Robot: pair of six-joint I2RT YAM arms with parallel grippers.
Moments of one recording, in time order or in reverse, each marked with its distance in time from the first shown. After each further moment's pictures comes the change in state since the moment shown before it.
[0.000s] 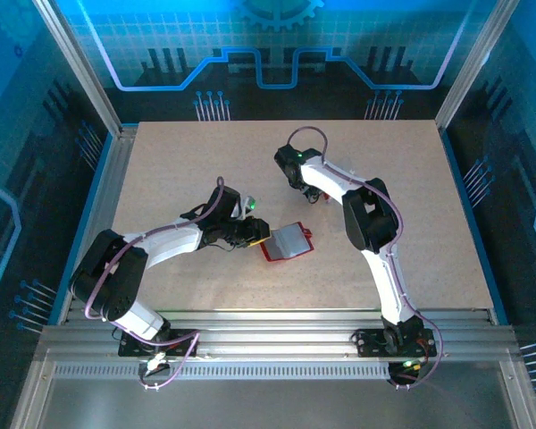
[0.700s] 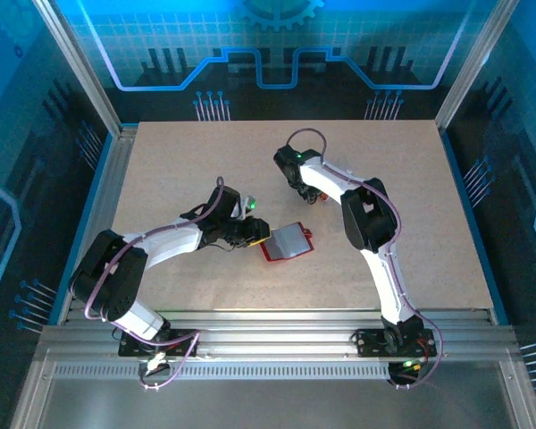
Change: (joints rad) left arm 0.000 -0.002 0.000 0.000 0.000 0.000; right arm 0.000 0.018 0.004 0.019 -0.071 0.001
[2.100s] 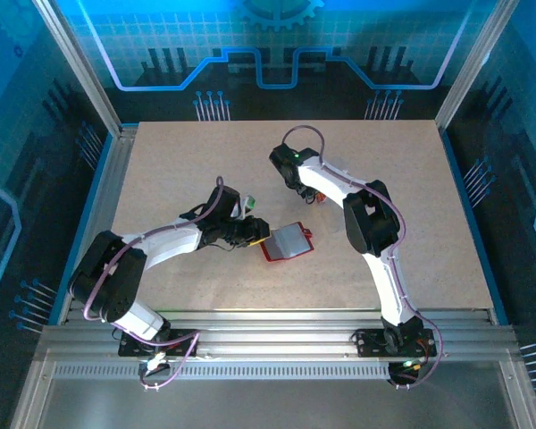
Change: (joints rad) left arm 0.000 -0.007 0.000 -0.003 0.000 0.000; right arm 0.035 -0.058 -0.014 -0.023 0.042 -0.002
